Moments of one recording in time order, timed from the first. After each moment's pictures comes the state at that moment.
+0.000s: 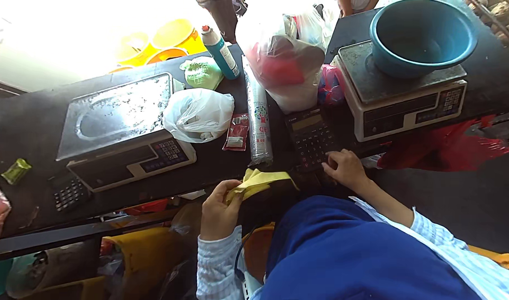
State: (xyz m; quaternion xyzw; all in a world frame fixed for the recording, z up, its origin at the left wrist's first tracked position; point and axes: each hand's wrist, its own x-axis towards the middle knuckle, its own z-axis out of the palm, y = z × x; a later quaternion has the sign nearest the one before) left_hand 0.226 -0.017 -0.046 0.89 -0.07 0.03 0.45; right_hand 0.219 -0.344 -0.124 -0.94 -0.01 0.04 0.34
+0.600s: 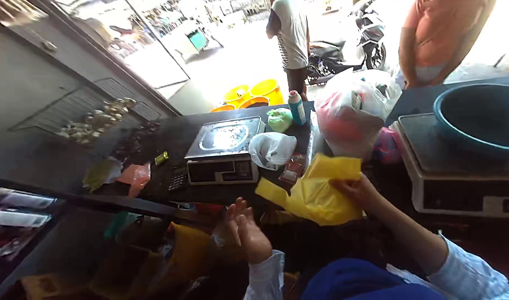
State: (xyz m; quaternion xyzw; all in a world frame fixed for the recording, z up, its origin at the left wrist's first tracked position) left_hand 0.225 -0.021 -0.046 0.65 0.07 0.39 0.65; right_hand 0.296 -0.277 -0.002 -0.74 -0.16 0.04 0.65
